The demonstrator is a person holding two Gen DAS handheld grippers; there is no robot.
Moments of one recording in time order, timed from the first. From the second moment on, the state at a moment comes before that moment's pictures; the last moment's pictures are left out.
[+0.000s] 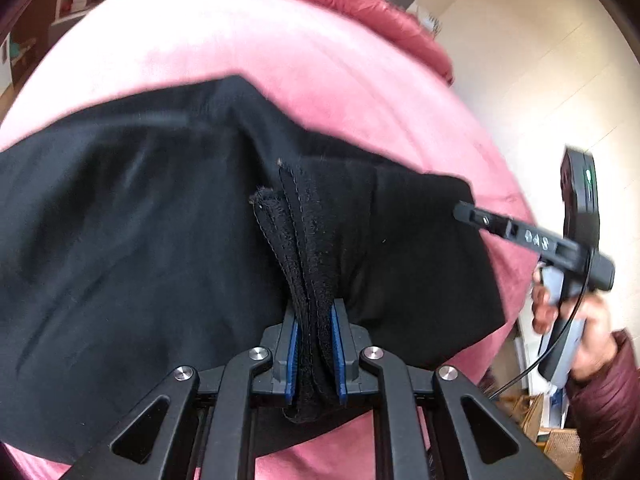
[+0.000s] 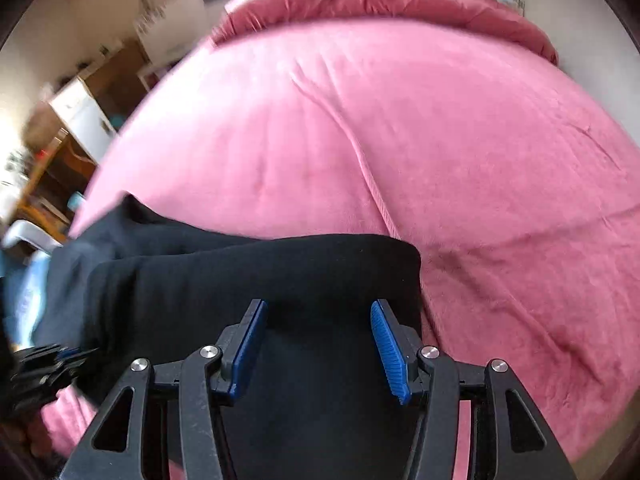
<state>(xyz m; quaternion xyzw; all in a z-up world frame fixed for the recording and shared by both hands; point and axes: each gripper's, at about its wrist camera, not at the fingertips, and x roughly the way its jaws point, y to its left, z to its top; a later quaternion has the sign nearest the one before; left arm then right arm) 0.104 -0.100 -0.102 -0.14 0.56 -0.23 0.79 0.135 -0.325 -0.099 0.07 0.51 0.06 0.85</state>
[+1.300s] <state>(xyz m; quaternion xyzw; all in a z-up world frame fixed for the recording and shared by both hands) -0.008 0.223 -0.147 -0.53 0.47 0.14 0.69 0.051 -0.257 -0.095 0.05 0.50 0.09 0.86</state>
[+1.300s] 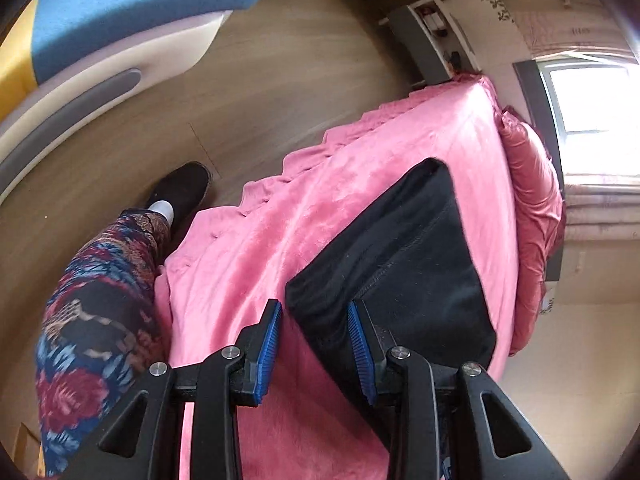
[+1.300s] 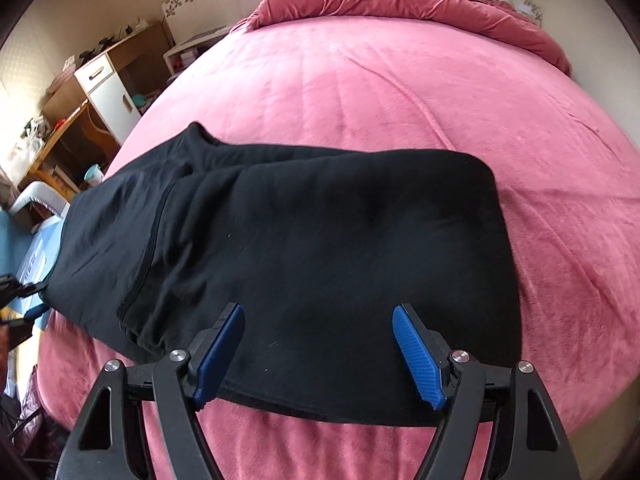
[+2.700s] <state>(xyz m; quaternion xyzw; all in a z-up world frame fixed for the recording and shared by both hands) 0.064 -0.044 -0.064 -0.01 0.47 -0.09 0.88 0.059 -0.251 -0.119 0.03 0.52 0.10 0.85</state>
